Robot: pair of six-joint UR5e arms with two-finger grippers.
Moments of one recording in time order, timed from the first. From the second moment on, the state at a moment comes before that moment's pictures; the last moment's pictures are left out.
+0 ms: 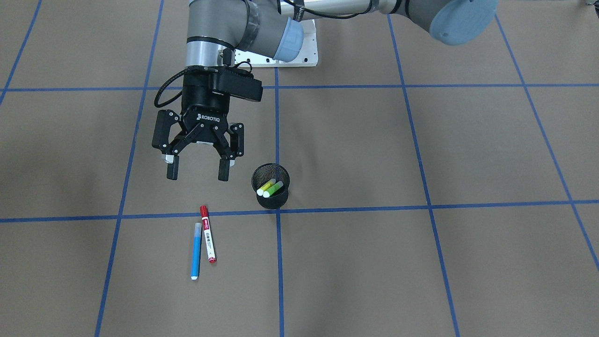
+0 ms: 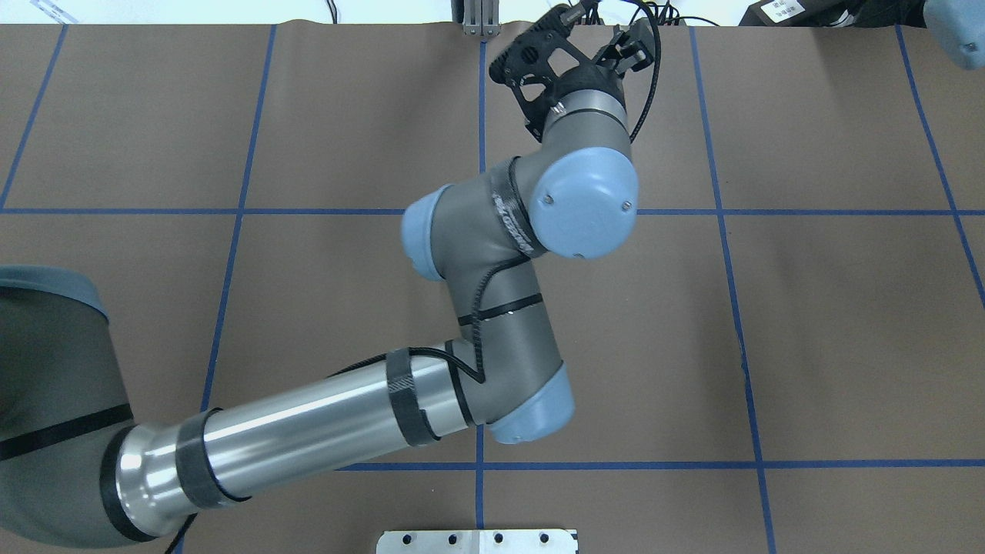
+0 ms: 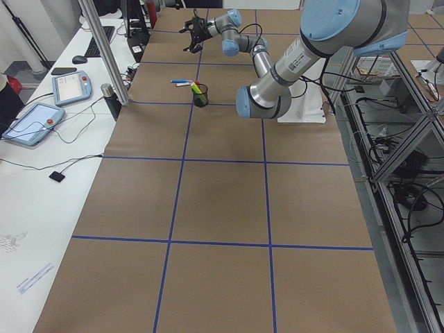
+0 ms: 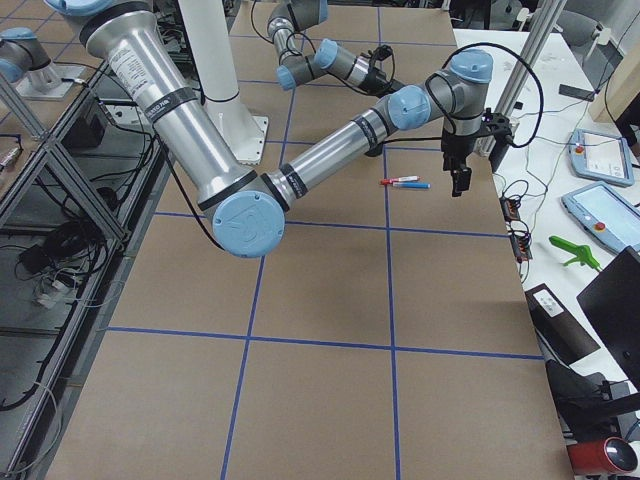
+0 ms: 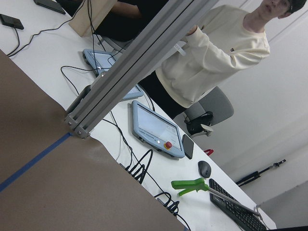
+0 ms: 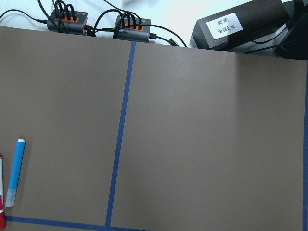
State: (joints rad) left arm -0.47 -2.68 -1.33 -1.99 -0.95 -1.75; right arm 1.33 -0.98 1.60 -1.77 2.22 0.35
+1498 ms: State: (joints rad) left arm -1.09 -2.02 -1.79 -1.51 -2.10 -0.68; right arm 0.88 -0.53 1.50 -1.95 2.05 1.58
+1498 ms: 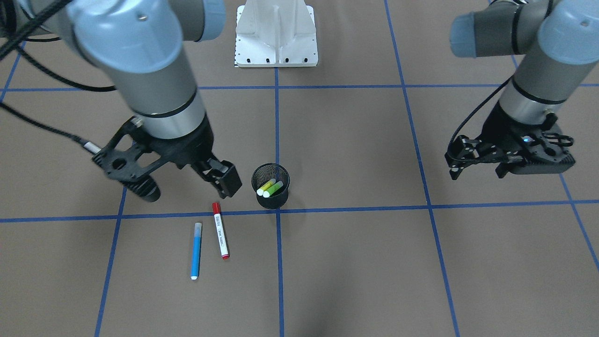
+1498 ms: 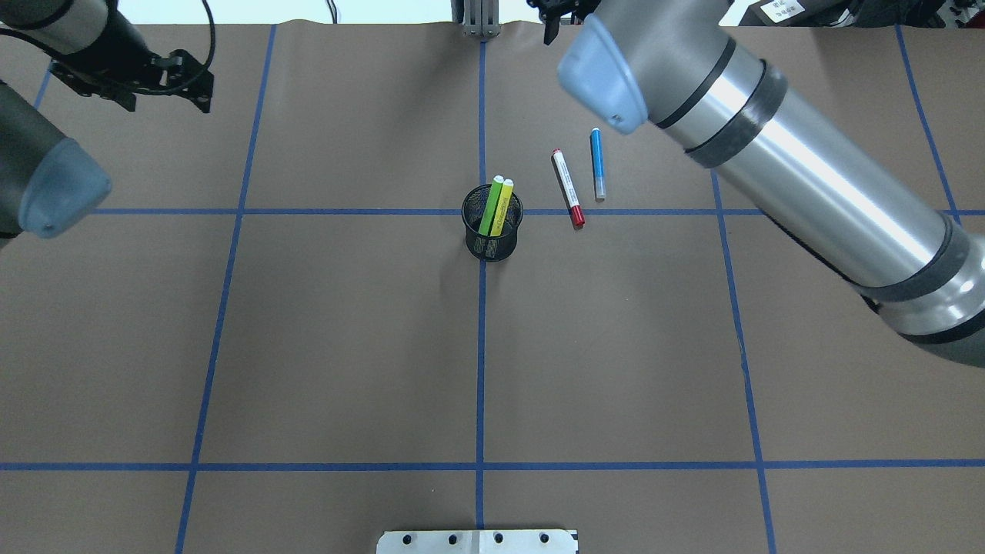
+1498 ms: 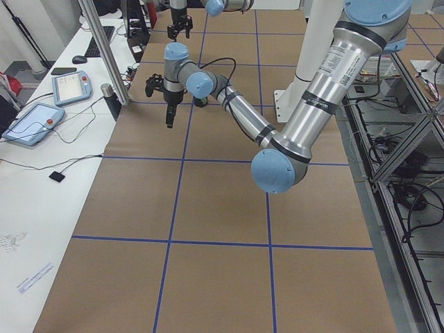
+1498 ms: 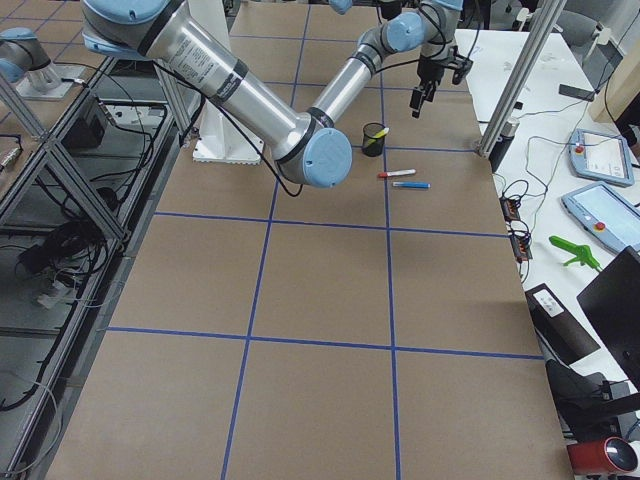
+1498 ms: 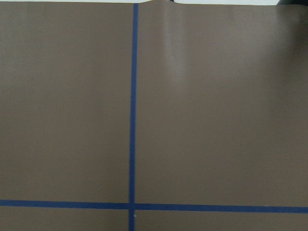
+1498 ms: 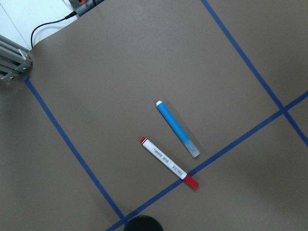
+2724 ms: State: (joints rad) left arm -1.29 -1.87 -1.66 -1.53 -2.26 -0.26; right arm 0.63 -0.57 1.37 -1.64 1.81 1.52
